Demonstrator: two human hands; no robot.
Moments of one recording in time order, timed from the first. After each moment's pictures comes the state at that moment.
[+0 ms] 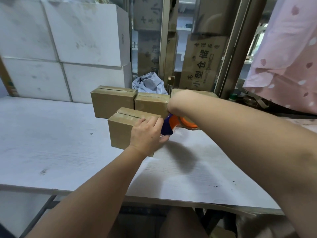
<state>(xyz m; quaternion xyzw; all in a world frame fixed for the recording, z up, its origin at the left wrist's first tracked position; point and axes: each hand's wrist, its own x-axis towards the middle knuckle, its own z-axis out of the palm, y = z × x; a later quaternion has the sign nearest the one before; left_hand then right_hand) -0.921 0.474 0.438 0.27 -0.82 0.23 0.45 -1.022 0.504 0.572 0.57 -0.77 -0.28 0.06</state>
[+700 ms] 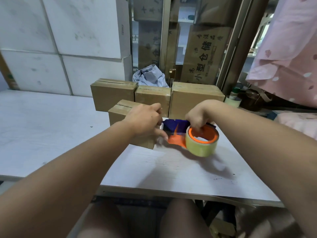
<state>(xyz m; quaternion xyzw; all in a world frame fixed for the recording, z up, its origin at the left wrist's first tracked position) -0.900 0.468 0.496 0.24 -0.95 0.17 0.08 -1.079 0.534 0.535 0.59 -0.73 -0.29 -0.18</state>
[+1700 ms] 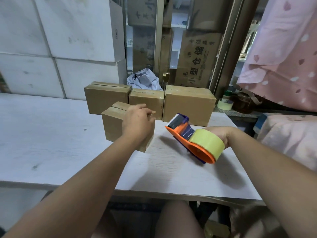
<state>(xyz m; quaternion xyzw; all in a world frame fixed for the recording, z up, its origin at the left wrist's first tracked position) -0.917 0.479 0.472 0.44 -0.82 -0.09 0.34 -1.144 0.599 0.473 0.40 -0.62 0.27 -0.62</state>
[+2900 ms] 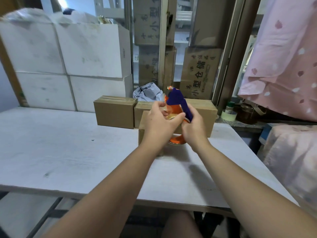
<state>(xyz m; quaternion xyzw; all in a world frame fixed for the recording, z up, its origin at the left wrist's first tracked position) -0.932 0.557 0.526 0.34 -0.68 -0.42 0.49 -1.048 0.571 0.497 0.46 -0.61 0.64 -0.10</state>
